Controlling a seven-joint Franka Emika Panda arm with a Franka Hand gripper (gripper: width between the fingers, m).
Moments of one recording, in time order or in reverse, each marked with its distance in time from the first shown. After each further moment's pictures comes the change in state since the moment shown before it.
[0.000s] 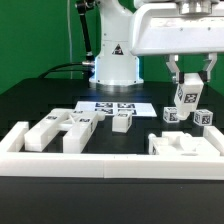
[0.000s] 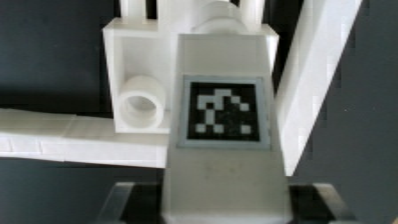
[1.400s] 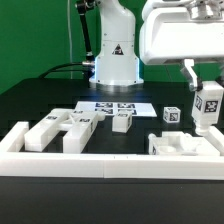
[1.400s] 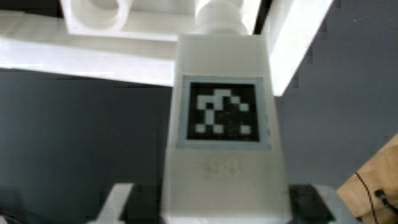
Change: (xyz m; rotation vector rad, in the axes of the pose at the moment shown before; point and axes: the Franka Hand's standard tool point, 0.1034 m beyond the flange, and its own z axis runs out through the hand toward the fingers) arm 0.036 -0.014 0.013 0.001 0.260 -0.045
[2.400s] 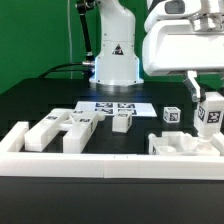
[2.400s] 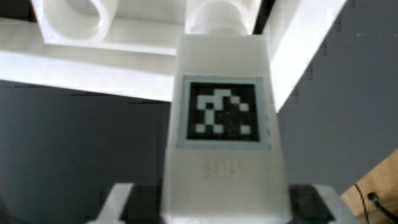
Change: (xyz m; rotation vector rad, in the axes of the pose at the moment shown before) arm -0.005 -0.005 0.016 0.002 0.031 -0.030
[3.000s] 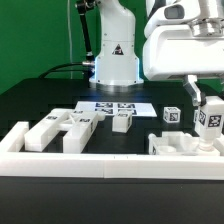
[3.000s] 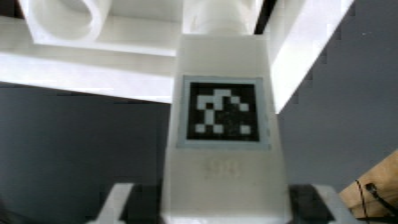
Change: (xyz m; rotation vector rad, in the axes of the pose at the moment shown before) arm -0.004 -0.001 0.004 -0.001 0.019 -0.003
